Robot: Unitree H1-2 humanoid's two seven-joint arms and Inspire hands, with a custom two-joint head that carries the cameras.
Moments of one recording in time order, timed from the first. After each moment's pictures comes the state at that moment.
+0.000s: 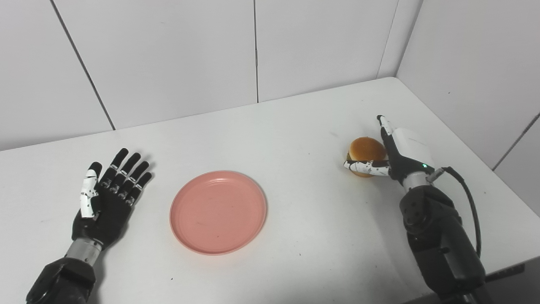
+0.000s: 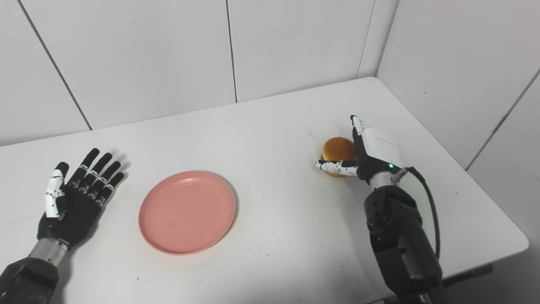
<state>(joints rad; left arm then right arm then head) -0.45 0.17 0.17 0.41 -0.57 0.27 -0.45 -0.26 -0.33 -0.12 -0.12 -0.95 0.46 0.24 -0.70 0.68</state>
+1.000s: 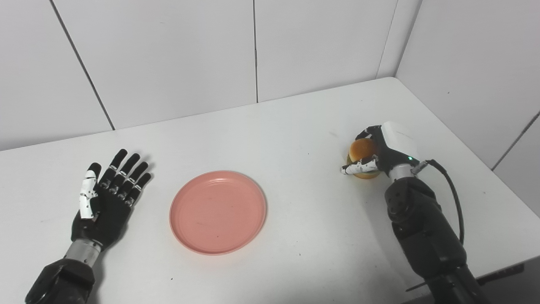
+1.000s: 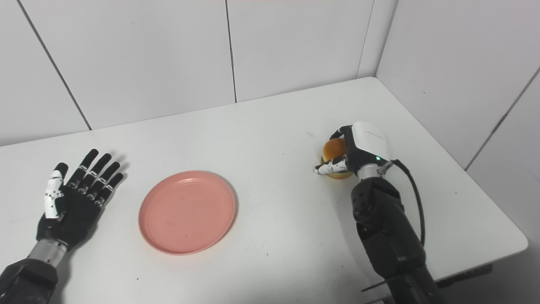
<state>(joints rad) -0.44 0.18 0.17 0.40 -0.58 0.27 -0.45 -0.33 -0.35 -0.06 0.02 -0.84 0.46 0.08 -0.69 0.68</state>
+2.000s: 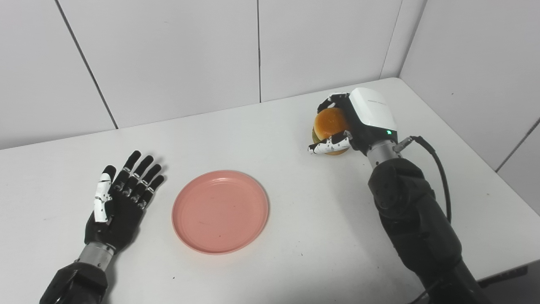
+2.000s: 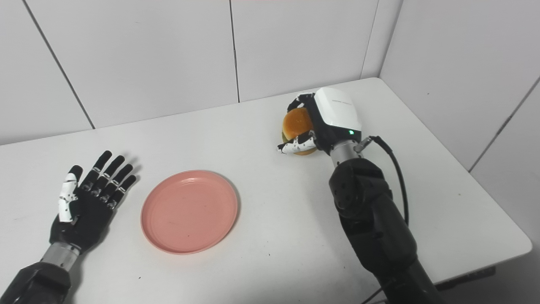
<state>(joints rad) -0.39 0.13 0.11 0.32 -0.54 0.23 -0.42 -0.41 -0.33 0.09 -0.31 -0.93 0.47 0.27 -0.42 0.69</state>
